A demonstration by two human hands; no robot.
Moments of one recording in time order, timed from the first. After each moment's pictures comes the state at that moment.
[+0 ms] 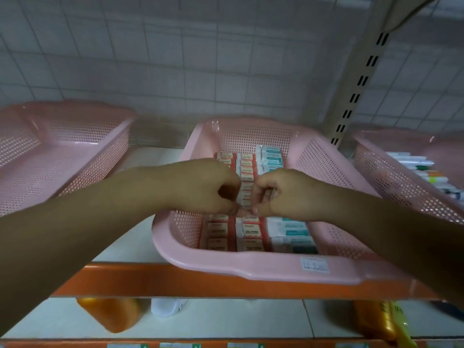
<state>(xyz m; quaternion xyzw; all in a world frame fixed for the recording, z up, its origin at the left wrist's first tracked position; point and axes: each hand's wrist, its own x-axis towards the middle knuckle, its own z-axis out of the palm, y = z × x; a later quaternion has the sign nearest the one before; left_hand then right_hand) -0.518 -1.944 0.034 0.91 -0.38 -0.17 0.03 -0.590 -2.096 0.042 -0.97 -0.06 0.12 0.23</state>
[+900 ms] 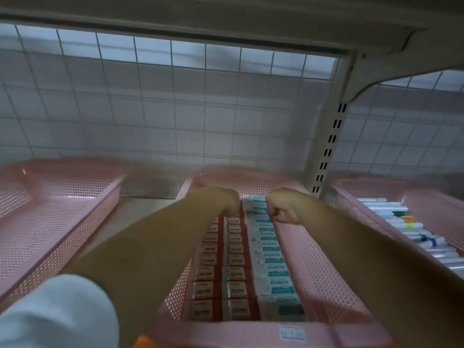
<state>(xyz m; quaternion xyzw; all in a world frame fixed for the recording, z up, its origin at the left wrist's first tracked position) -0.435 -2.028 0.031 0.95 -0.27 -0.14 -0.01 -0.478 -2.168 0.020 -0.77 0.25 0.04 0.58</state>
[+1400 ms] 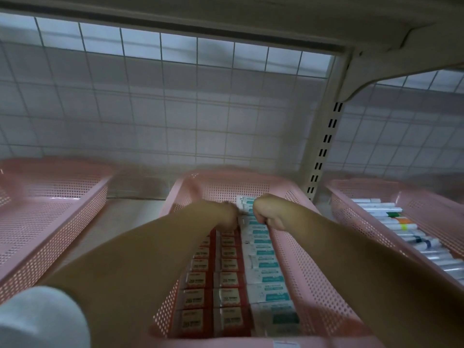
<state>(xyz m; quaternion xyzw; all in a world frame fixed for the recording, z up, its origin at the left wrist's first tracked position) -0.448 -2.041 0.012 0.94 -0.31 -0.16 -0.01 -0.465 -2.158 0.003 -0.83 0.28 0.03 0.48</state>
